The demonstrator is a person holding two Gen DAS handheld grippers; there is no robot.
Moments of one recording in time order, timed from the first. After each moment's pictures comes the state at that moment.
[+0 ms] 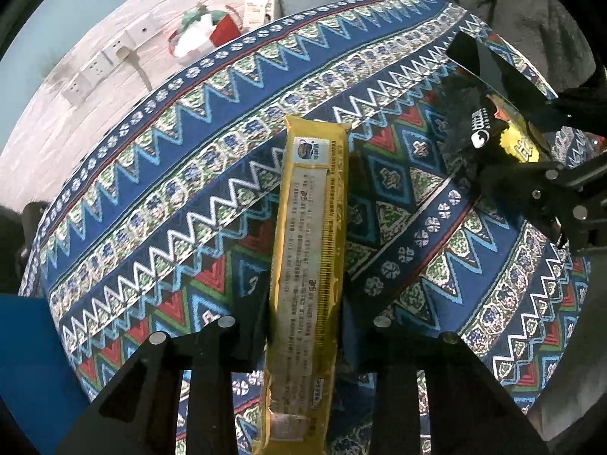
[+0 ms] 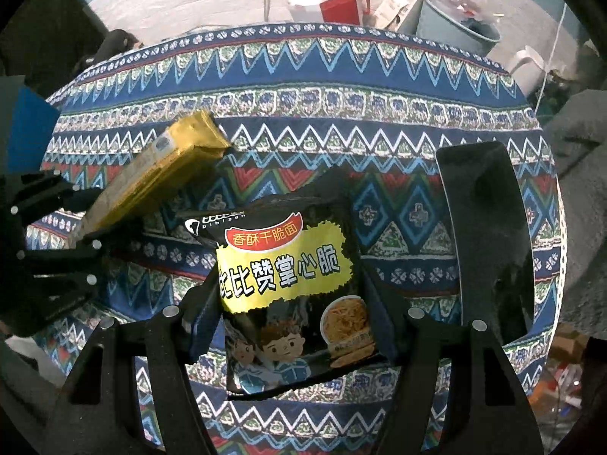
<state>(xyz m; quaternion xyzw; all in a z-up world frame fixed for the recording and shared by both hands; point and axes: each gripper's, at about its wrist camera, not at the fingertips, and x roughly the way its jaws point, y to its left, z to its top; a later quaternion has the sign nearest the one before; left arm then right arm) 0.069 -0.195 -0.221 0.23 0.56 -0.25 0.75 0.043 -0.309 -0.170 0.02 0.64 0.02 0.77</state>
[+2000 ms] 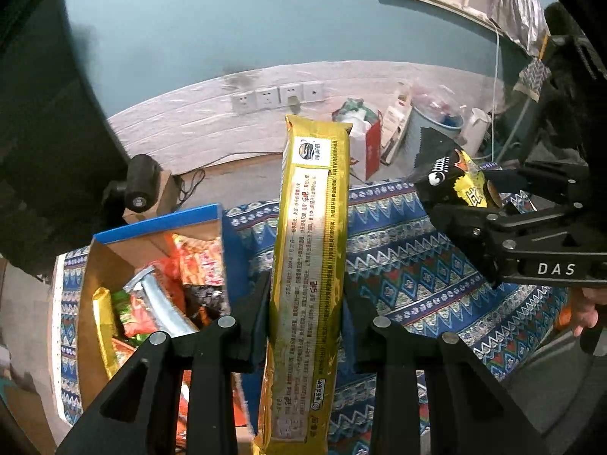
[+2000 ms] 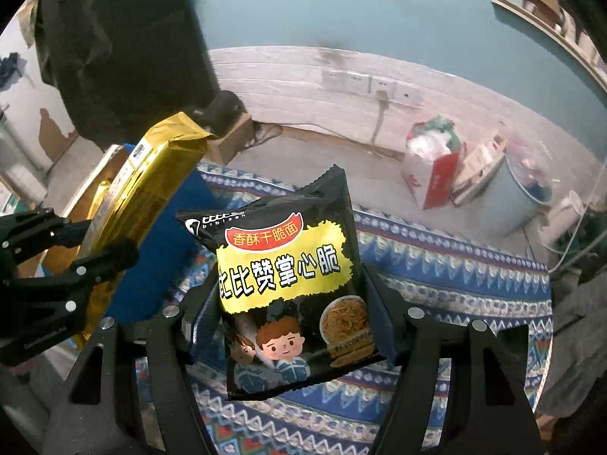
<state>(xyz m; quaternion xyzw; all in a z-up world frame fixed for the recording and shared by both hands) 0.035 0.010 -0.039 0.07 0.46 -0.10 0.88 0.094 -0.102 -0.023 -0.03 0.49 0.15 0.86</state>
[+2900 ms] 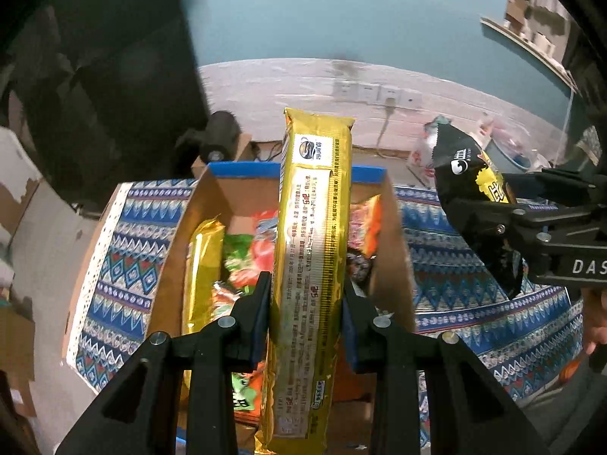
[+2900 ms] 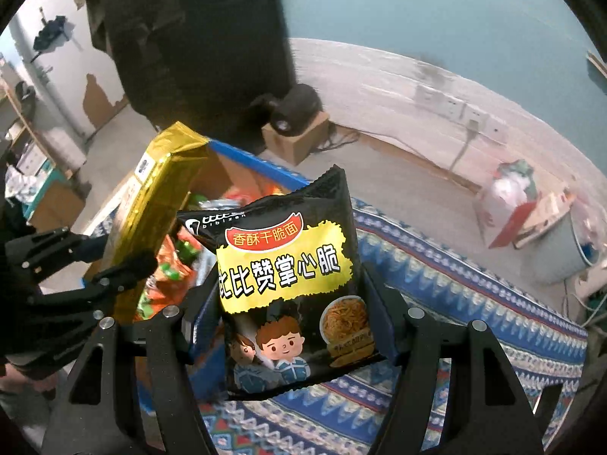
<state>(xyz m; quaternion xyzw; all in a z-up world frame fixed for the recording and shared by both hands) 0.018 0.156 -0.062 -0.01 0.47 0.02 0.88 0.127 0.049 -0.030 -0.06 0.49 0.26 0.83</state>
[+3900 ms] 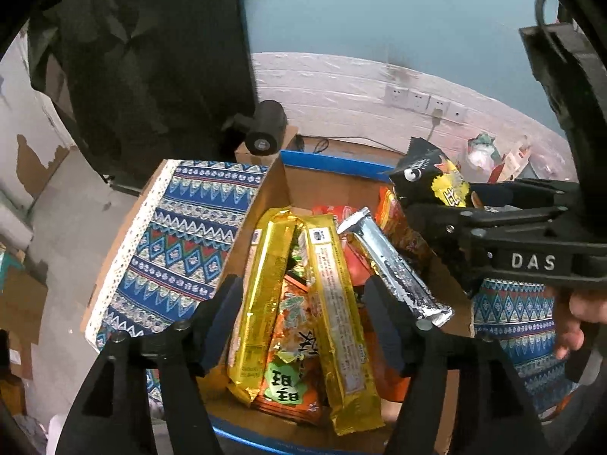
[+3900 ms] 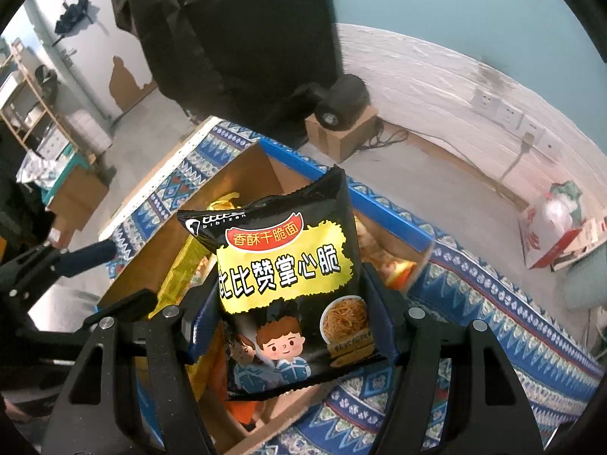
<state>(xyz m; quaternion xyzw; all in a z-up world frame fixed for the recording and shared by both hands) 0.008 0.204 -0.056 -0.04 0.47 0.09 0.88 0.158 0.133 -0.059 -0.06 0.51 0.32 0.80</state>
